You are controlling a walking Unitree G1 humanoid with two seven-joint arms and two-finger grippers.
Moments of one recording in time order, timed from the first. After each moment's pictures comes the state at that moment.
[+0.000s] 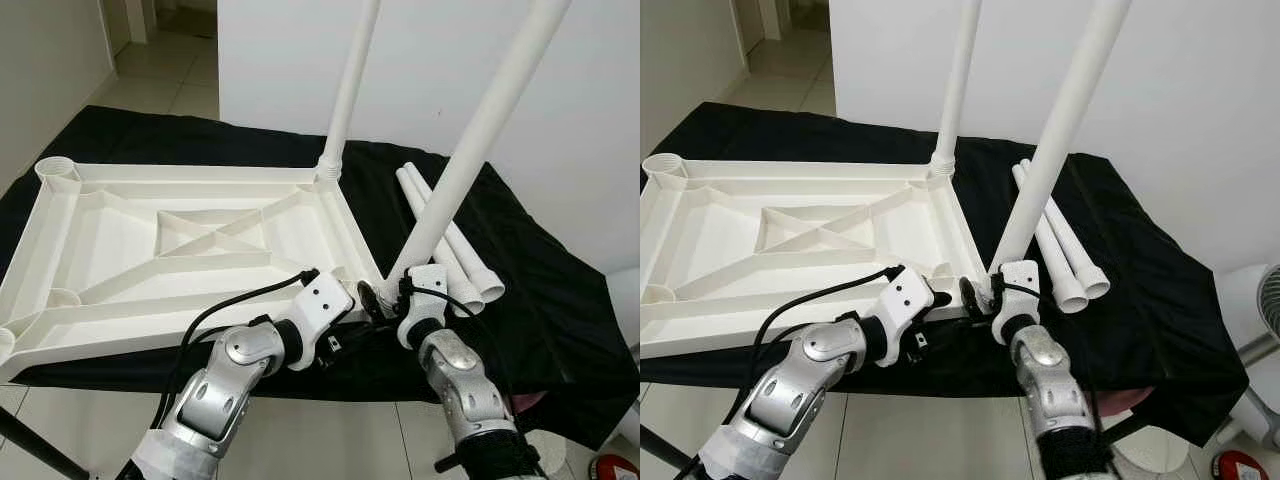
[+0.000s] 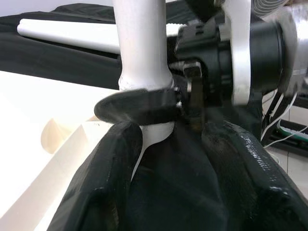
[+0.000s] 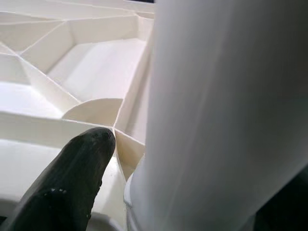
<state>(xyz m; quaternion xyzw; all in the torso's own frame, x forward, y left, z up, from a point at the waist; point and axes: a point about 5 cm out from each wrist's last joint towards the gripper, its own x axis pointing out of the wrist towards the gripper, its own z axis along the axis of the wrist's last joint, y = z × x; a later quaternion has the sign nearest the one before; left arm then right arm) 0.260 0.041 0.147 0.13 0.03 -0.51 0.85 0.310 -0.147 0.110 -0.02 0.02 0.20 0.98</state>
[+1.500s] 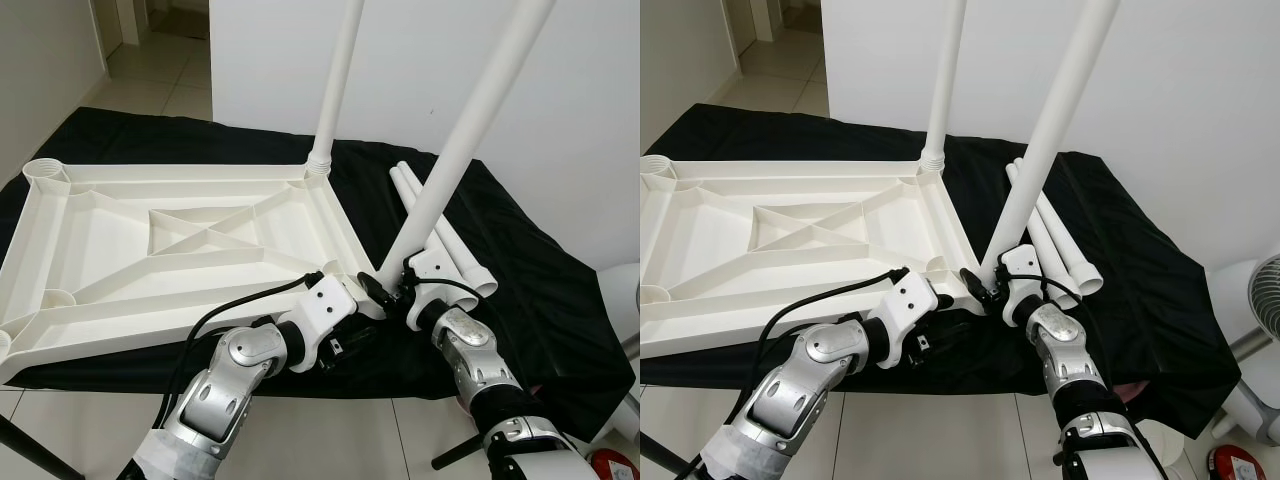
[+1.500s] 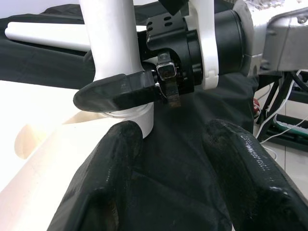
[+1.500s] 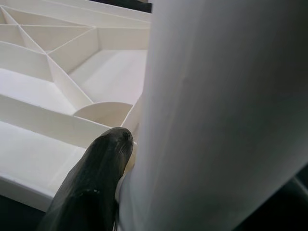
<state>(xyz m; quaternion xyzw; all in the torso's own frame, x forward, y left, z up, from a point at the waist) 0.259 0.038 0.145 0.14 0.04 -0.52 0.84 0.334 -0.148 0.101 -0.04 0.00 0.28 0.96</state>
